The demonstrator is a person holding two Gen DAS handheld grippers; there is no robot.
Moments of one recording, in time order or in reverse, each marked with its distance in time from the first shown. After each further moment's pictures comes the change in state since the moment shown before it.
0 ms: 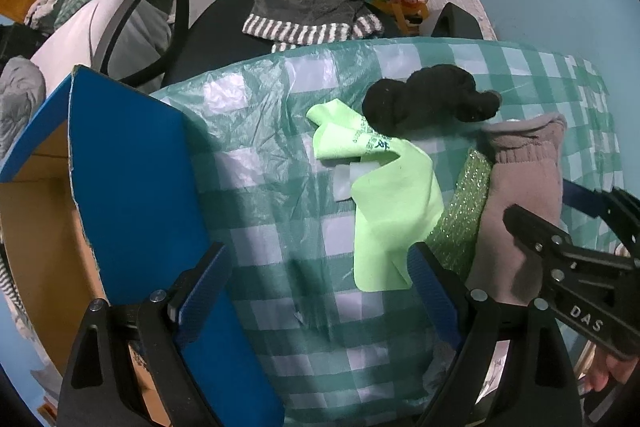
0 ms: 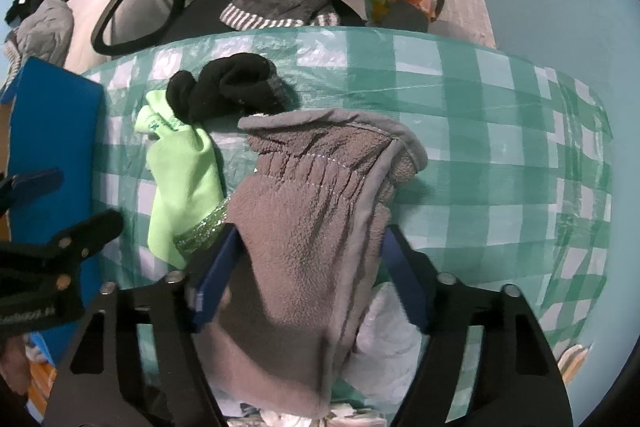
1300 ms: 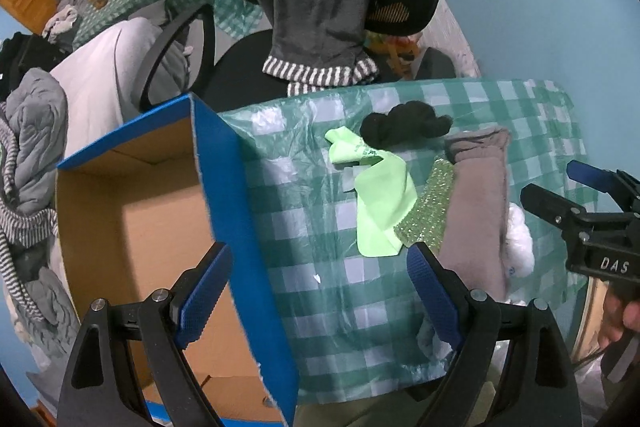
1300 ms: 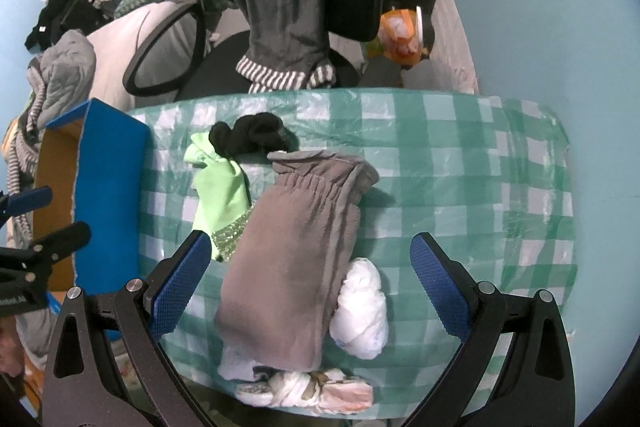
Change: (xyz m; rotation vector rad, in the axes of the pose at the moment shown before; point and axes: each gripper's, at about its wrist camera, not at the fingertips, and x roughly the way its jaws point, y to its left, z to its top) left arm -0.081 0.016 -0.035 -0.001 -0.131 0.009; right arm -0.074 -0.006 -0.008 0.018 -0.135 0.027
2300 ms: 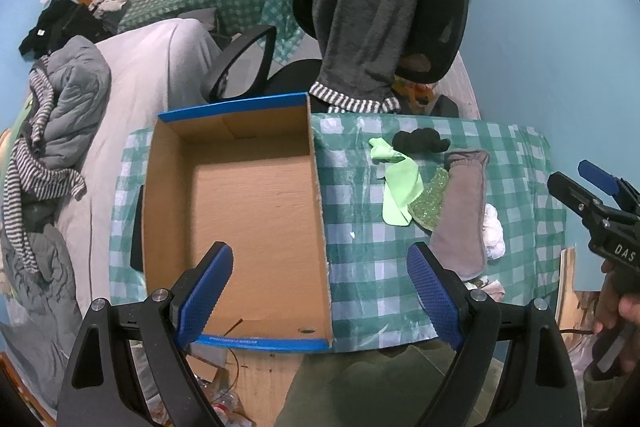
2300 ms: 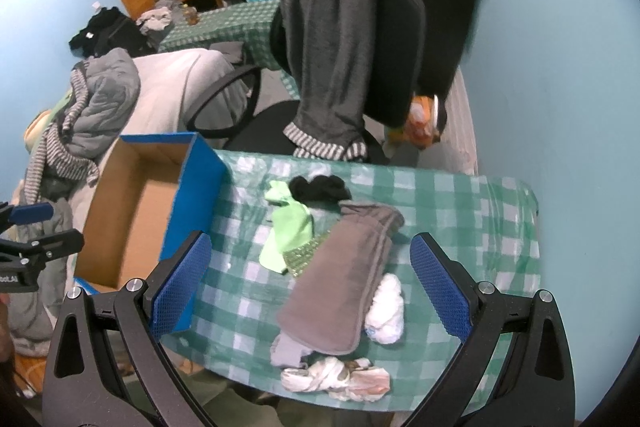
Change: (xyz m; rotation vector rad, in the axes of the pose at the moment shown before) left arm -0.115 0.066 -0.074 -0.149 -0.140 -0.013; right arm -0.118 0.063 -0.039 -0.117 -0.258 -0.007
